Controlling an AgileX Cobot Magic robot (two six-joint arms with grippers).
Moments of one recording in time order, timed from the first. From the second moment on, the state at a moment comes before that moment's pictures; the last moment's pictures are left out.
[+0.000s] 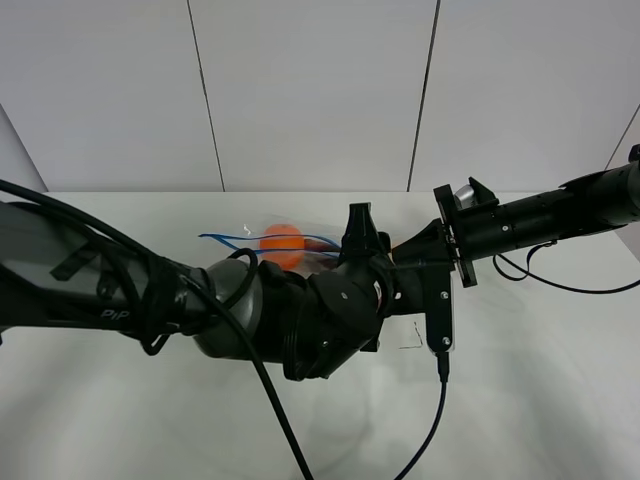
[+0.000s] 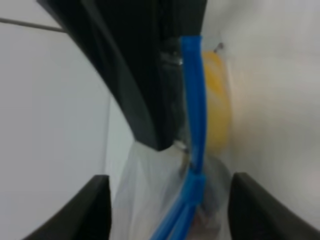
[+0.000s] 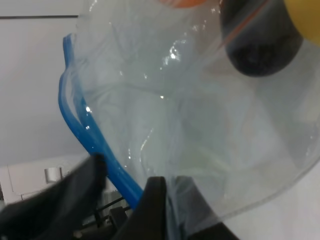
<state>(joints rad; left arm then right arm) -1.07 2.06 -1.19 1.74 0.46 -0.83 -0.06 2.07 -1.16 1.33 1.21 -0.83</state>
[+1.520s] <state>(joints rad) -1.08 2.06 -1.19 1.74 0.44 -0.76 -0.06 2.07 -1.16 1.33 1.21 -0.83</state>
